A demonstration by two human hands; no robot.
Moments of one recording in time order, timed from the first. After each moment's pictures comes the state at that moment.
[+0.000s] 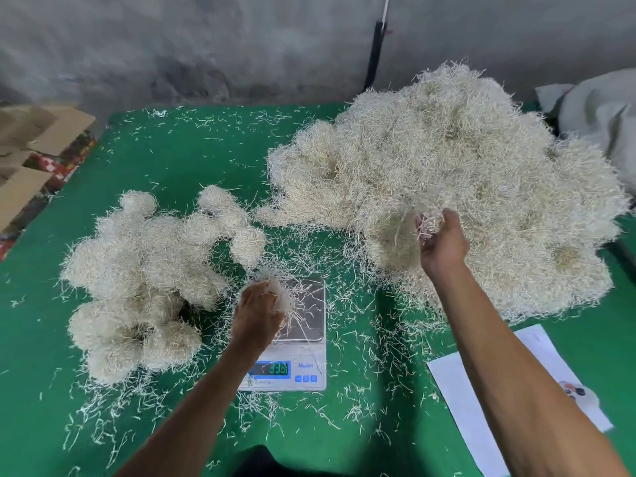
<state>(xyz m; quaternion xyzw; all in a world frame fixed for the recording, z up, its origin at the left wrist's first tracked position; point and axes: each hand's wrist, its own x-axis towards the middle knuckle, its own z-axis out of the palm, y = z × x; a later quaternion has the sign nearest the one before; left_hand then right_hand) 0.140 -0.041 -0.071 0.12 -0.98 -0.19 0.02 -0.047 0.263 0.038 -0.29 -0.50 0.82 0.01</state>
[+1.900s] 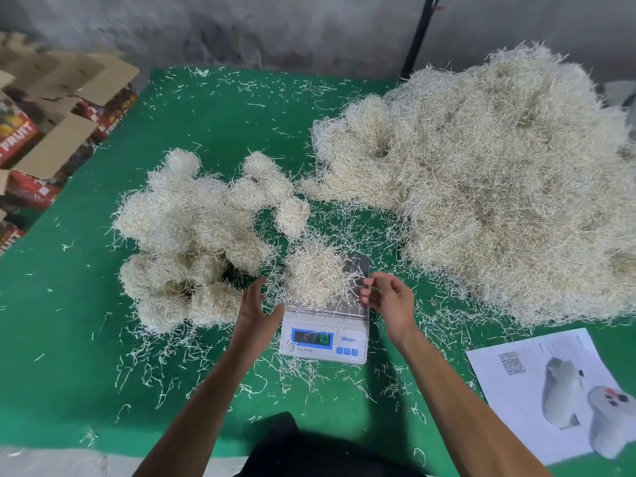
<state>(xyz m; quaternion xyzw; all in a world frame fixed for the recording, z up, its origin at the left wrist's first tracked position) 0.230 -0.103 -0.086 0.31 -0.83 -0.47 0.03 0.100 0.148 -0.076 -0.10 -0.60 0.77 -0.21</state>
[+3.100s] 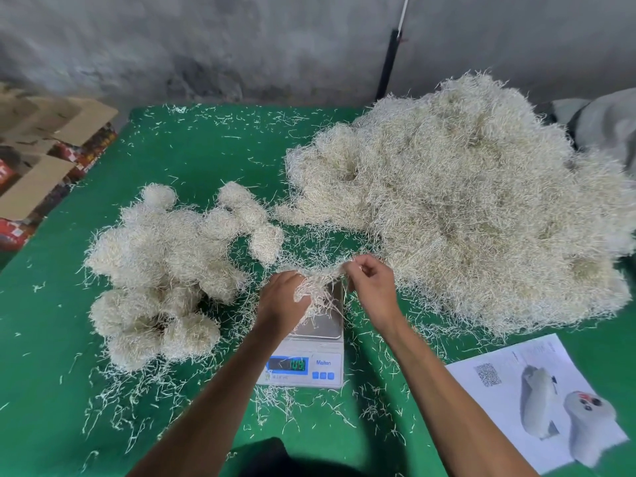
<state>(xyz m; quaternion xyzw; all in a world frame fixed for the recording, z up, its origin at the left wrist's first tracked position) 0.125 -0.042 -0.060 0.12 -0.95 -0.27 0.05 0.068 0.153 0.008 0.07 -0.73 0.67 -0.12</state>
